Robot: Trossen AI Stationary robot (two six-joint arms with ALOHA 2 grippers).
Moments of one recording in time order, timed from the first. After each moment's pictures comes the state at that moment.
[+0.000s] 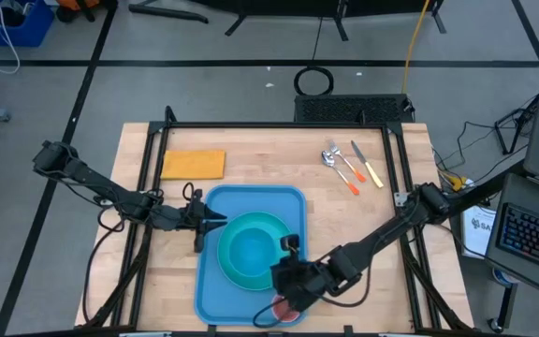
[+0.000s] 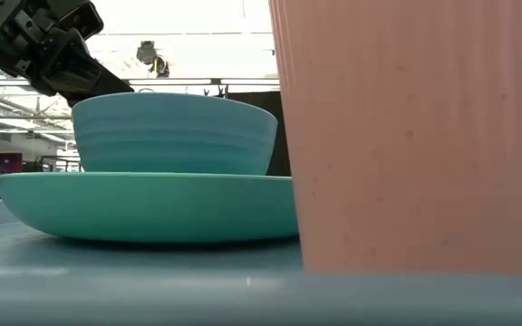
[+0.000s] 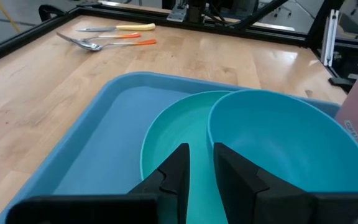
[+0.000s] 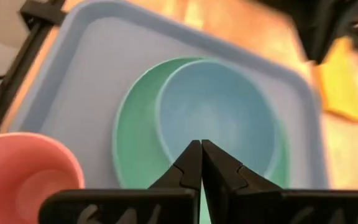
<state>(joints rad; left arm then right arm) -0.43 0.96 0.30 0.26 -0.46 -0.32 0.58 1.93 1.67 -0.67 0.56 0.13</state>
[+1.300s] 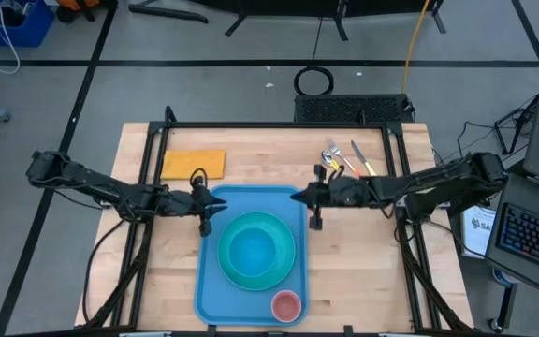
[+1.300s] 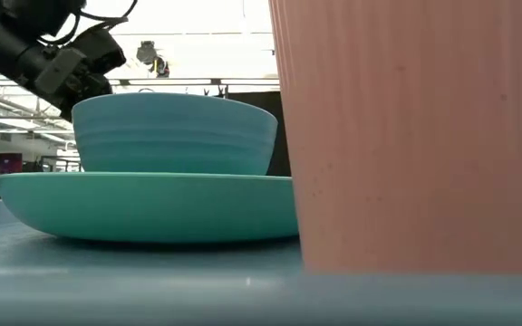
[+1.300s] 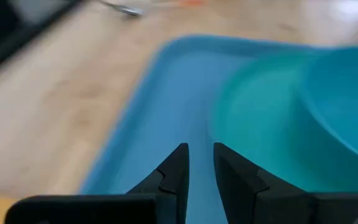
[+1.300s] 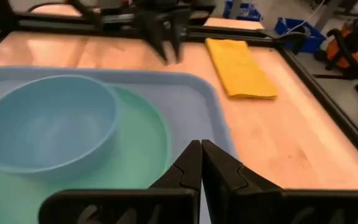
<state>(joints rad) -0.18 0.96 0.30 0.12 -0.31 -0.20 0.09 1.30 0.75 0.13 0.21 -0.01</state>
